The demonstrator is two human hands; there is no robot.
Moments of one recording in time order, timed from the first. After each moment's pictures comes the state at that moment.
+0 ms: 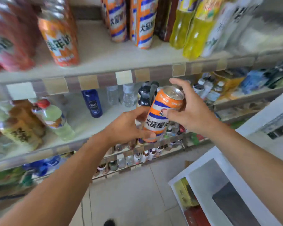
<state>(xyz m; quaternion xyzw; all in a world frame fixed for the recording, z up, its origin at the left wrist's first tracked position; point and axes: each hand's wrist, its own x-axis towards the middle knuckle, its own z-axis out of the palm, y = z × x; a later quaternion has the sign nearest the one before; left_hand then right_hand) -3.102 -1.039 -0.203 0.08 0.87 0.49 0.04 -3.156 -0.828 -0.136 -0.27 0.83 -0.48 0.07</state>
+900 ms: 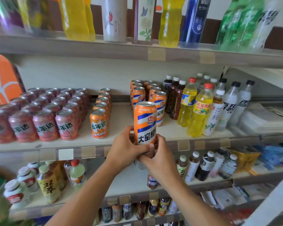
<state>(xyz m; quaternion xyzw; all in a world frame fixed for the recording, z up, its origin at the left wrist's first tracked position) -3.110 -1.045 -0.056 -0.10 0.81 0.53 -0.23 -3.153 -0.910 -0.080 -0.28 0.79 -0.54 -0.02</state>
